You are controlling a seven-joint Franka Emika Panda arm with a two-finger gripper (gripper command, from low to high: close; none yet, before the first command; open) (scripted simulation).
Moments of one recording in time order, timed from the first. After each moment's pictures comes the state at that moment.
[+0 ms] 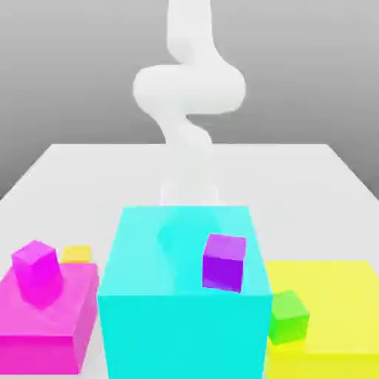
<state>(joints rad) -0.03 -0.73 -0.03 -2.36 -0.05 2.35 0.75</state>
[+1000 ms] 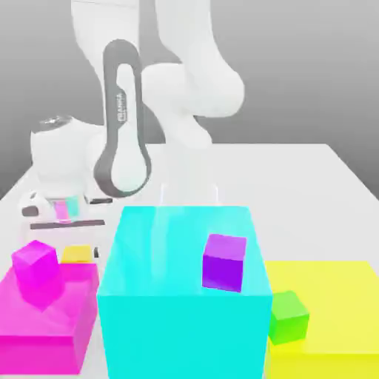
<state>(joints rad) -0.56 0.24 -0.11 -2.86 0.42 3.09 -0.43</state>
